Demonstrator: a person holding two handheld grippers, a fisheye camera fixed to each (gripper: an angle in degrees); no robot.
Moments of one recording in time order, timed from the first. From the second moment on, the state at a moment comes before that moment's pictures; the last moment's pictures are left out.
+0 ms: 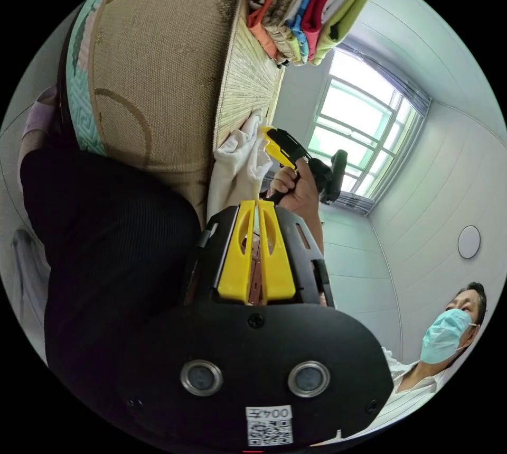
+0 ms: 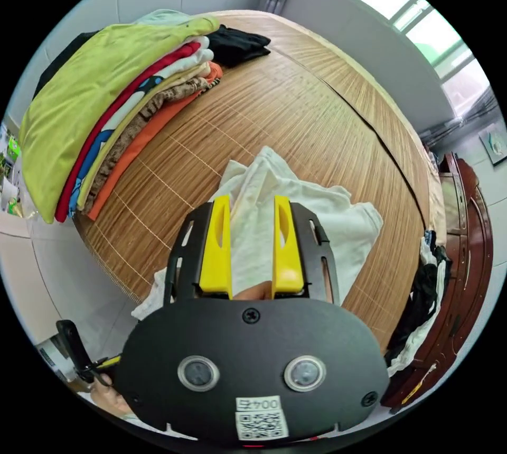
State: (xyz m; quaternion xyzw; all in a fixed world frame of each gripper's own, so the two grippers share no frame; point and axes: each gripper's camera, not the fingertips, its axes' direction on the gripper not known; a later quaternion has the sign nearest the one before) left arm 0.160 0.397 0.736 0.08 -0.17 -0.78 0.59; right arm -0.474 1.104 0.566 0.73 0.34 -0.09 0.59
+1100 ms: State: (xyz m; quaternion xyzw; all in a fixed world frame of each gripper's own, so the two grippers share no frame) left arm 0.043 0.363 1.068 -0.27 -0.35 -0.52 0.73; right arm -0.158 1.117 0.926 0.83 0.26 -0.19 0.45
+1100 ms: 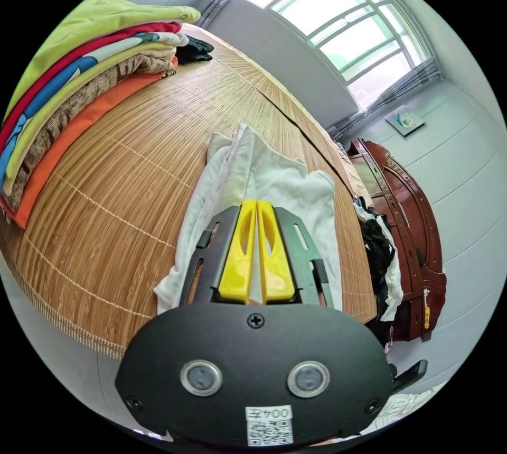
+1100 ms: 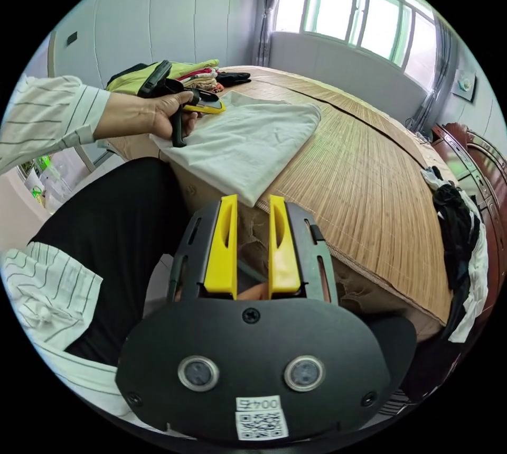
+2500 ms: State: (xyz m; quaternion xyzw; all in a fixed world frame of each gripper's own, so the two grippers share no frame) left arm 0.094 0.443 1.016 -0.28 -0.35 -0.53 0.72; right arm -0.169 1.087 0.954 0.84 0.30 -0.16 0.42
